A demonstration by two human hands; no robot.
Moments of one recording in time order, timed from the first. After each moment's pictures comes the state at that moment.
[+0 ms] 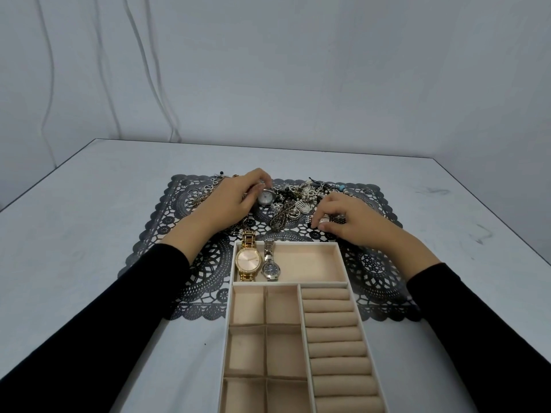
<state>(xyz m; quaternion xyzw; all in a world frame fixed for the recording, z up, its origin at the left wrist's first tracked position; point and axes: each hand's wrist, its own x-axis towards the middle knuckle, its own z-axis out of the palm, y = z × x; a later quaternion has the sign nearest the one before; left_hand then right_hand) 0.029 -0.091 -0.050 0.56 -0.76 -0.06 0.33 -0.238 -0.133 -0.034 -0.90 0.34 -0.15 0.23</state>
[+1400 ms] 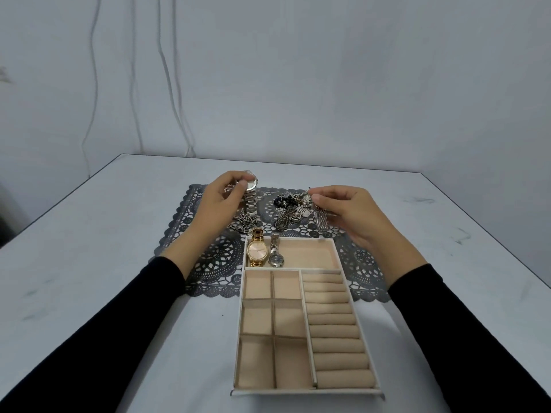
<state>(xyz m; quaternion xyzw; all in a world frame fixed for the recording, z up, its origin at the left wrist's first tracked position) 0.019 -0.025 -0.027 0.54 -0.55 -0.21 0.60 -0.220 -0.075 0.003 -0.61 0.39 -0.40 0.56</state>
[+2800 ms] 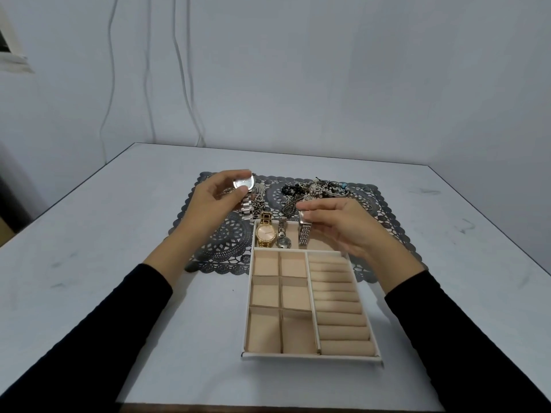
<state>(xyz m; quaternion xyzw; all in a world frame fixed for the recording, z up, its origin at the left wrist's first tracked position) 0.023 0.031 -0.027 0.53 -0.51 -0.28 0.62 -0.210 -0.030 -0.008 -0.56 0.37 -0.34 0.66</state>
